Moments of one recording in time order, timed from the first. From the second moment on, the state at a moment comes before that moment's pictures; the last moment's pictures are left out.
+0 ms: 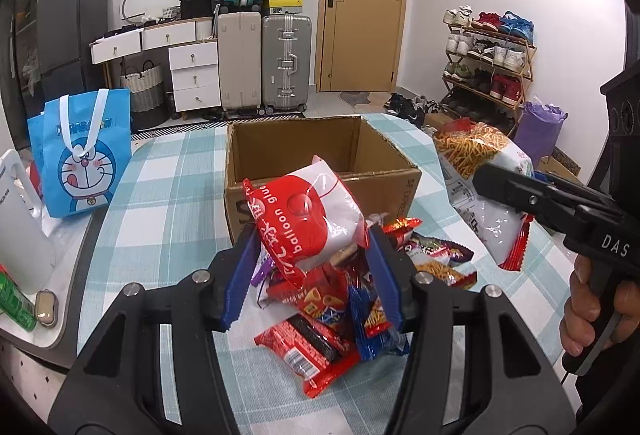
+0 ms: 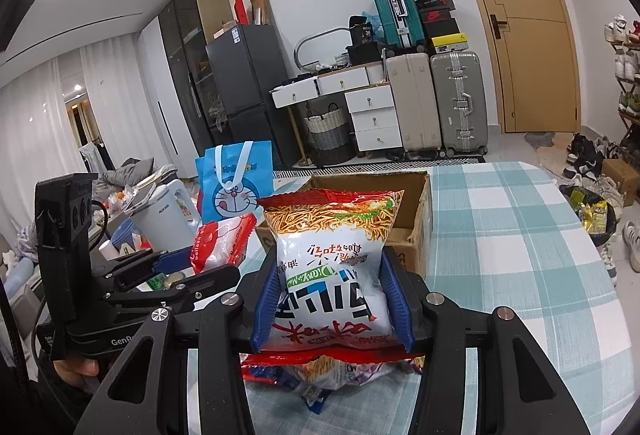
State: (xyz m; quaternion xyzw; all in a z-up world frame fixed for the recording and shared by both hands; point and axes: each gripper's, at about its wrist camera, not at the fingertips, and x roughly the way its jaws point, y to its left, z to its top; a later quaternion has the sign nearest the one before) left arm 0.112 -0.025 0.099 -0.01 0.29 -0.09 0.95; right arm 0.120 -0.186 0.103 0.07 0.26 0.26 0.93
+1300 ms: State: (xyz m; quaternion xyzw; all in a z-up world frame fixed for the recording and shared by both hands) left arm 0.273 -0.016 0.096 0.00 0.31 -0.05 0.95; right arm 0.249 -0.156 0.089 0.11 0.31 0.24 0.91
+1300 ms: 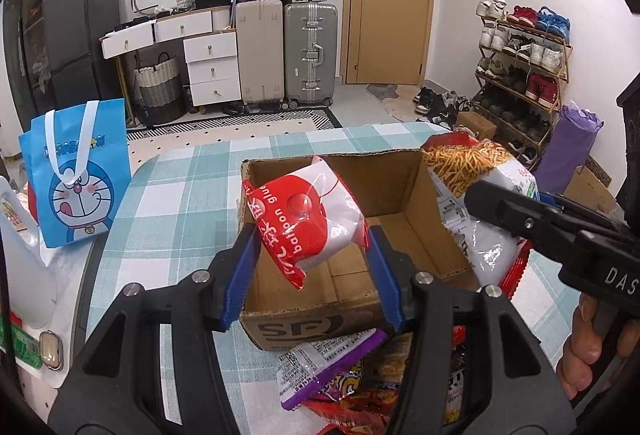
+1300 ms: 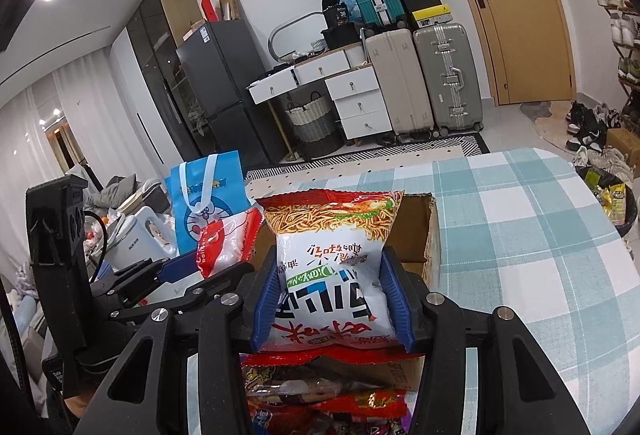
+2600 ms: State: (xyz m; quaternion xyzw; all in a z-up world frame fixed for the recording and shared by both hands) left arm 0.252 -0.009 0.081 0.03 0.31 -0.04 0.95; right arm 0.205 -0.185 0.090 0.08 0.29 0.22 0.93
